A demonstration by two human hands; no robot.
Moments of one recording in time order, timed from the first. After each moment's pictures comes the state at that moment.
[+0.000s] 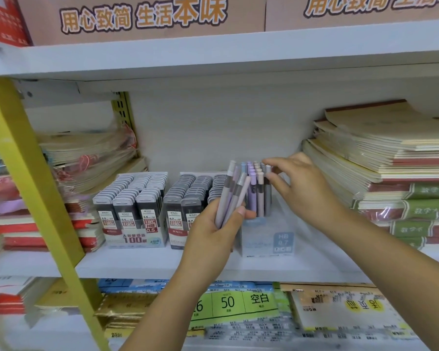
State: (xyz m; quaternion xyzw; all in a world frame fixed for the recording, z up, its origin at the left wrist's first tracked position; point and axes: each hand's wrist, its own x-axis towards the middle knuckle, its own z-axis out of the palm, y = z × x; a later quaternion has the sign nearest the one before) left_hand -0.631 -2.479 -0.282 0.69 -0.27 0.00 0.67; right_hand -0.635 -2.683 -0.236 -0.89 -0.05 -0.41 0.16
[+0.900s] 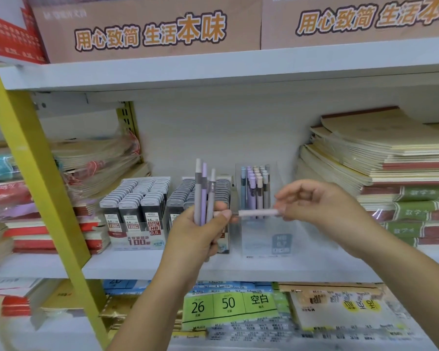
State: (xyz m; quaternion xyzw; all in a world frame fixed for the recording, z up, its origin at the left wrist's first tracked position) left_hand -0.628 -2.453 -0.272 0.61 -0.21 -0.07 0.76; right_hand -0.712 -2.668 -0.223 -0.80 -0.03 -0.19 0.56
